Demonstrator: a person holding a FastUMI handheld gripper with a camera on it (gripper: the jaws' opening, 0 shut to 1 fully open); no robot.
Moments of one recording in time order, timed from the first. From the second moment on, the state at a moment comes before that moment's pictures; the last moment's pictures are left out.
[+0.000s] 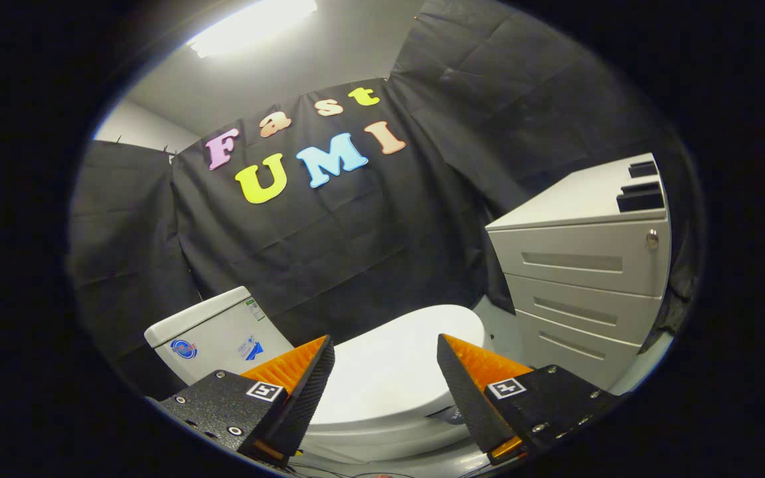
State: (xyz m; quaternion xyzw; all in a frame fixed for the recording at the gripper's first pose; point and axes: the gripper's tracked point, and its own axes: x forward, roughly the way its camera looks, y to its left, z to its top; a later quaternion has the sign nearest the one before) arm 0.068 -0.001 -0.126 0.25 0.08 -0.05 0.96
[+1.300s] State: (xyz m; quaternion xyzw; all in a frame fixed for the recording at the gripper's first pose) arm 0.049 -0.041 -0.277 0.51 0.16 -0.15 0.83
